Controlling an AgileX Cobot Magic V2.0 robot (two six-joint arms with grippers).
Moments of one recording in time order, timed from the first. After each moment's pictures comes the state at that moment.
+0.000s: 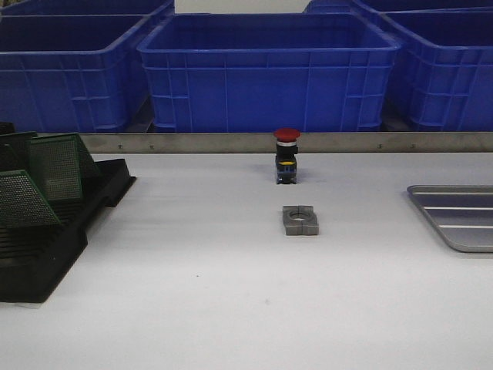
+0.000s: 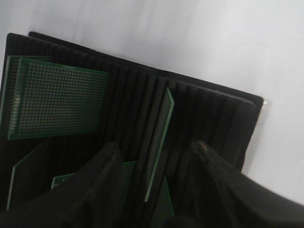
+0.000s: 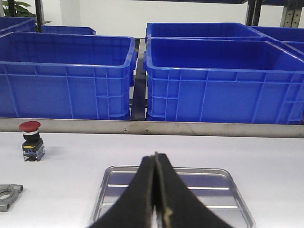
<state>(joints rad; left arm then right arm) -0.02 1.50 -0.98 -0.43 0.74 1.56 -0.06 -0.01 0.03 -0.06 -0.03 0.04</state>
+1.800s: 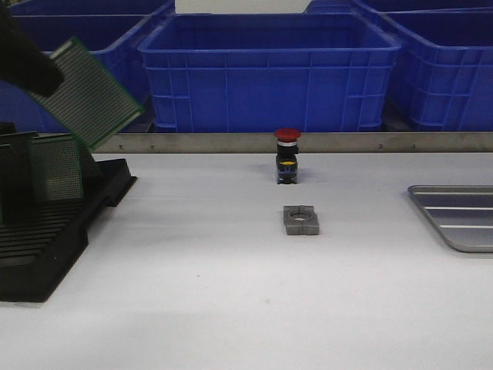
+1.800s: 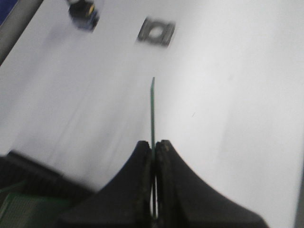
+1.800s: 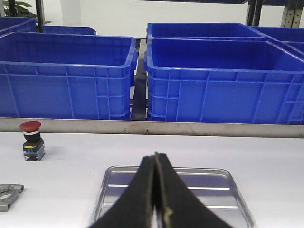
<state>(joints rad) -0.02 1.43 -1.06 -0.88 1.05 1.62 -0.06 -0.01 0.03 -0.06 -0.03 0.04</state>
